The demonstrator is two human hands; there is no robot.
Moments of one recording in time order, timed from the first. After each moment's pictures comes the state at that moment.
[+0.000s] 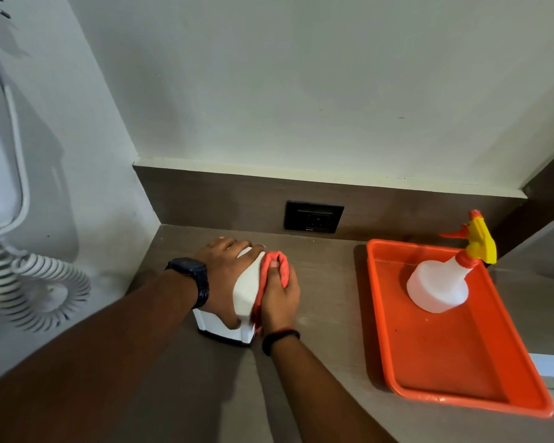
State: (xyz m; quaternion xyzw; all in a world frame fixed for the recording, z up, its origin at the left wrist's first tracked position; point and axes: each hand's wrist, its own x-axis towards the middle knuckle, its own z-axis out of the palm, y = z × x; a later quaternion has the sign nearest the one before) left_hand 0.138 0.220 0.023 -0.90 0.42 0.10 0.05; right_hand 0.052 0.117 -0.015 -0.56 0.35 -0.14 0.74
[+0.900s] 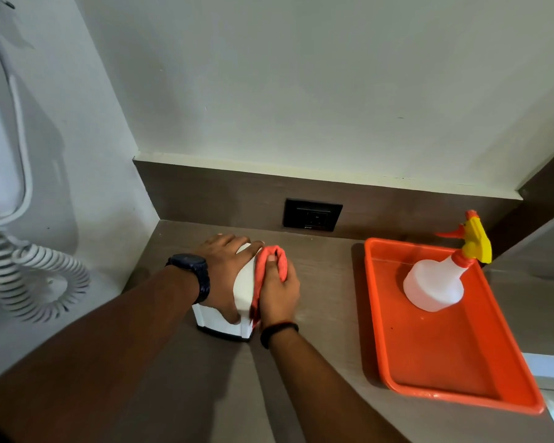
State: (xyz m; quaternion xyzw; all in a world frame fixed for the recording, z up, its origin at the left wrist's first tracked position) left_hand 0.134 0.219 0.028 -0.90 0.41 0.12 0.04; right_hand 0.046 0.116 0.005 -0.59 0.36 -0.13 0.71
